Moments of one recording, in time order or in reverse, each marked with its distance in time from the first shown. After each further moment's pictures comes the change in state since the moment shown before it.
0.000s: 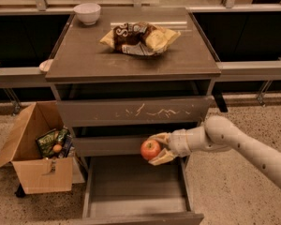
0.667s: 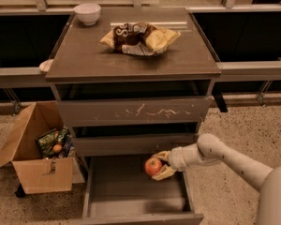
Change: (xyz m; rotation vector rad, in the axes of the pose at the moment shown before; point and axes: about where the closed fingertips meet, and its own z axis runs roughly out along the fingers) arm 0.140 0.016 0.056 -0.070 0.081 0.095
